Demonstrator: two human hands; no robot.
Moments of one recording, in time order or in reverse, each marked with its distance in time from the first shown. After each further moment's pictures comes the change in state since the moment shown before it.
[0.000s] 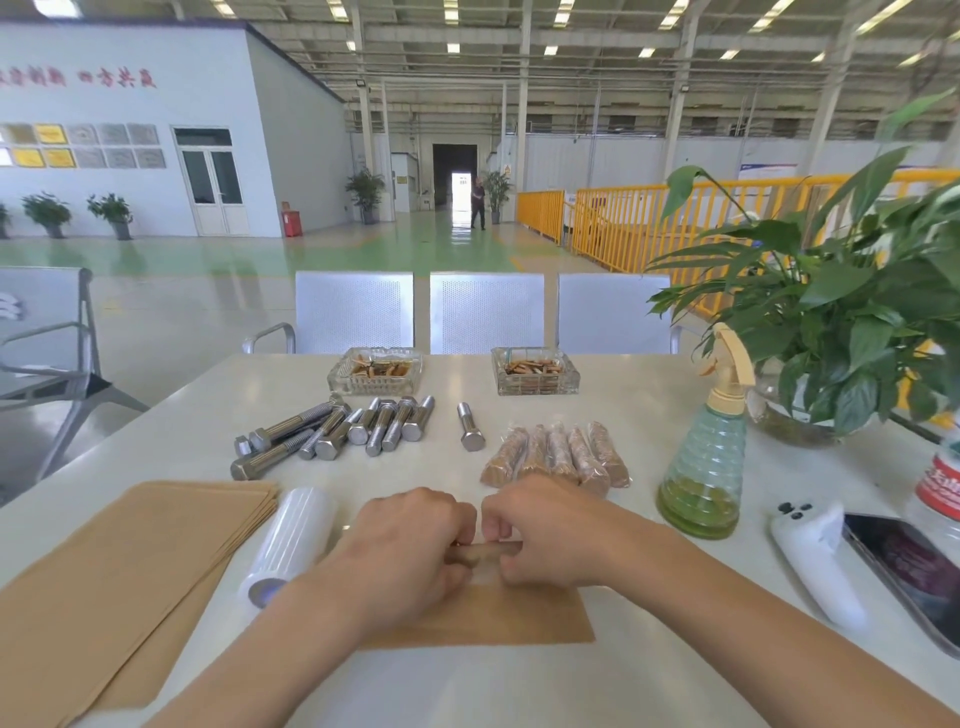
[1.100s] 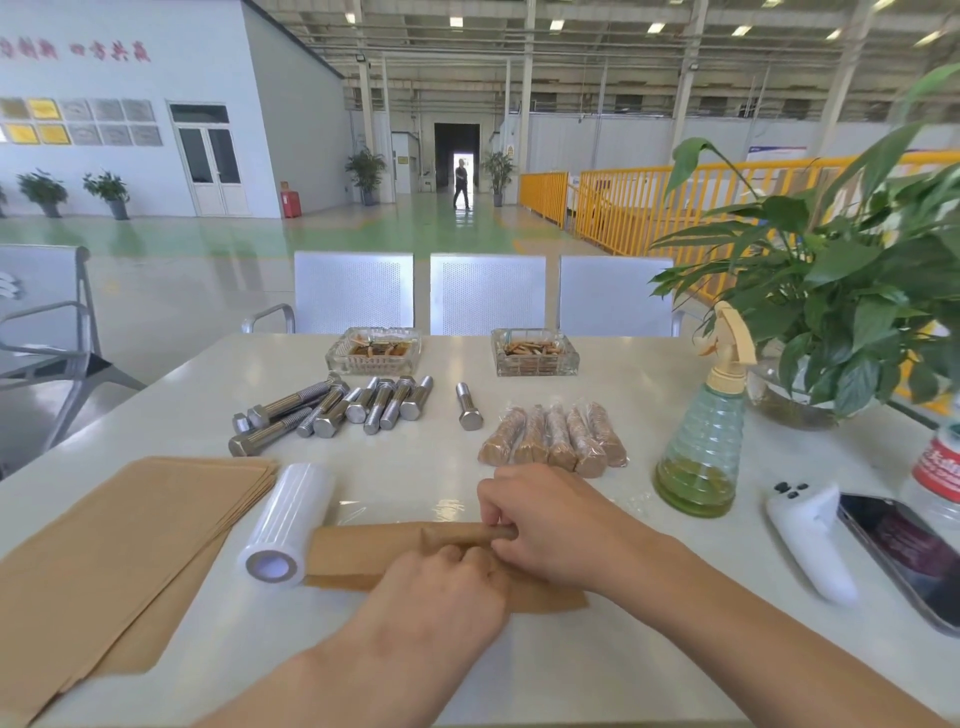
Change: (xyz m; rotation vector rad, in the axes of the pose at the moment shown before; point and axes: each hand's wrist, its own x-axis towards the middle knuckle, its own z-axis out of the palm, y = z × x) left_hand -0.043 0.065 0.001 0.374 -0.112 0.182; right_hand -0.016 -0.004 0.015 0.030 0.183 -0.078
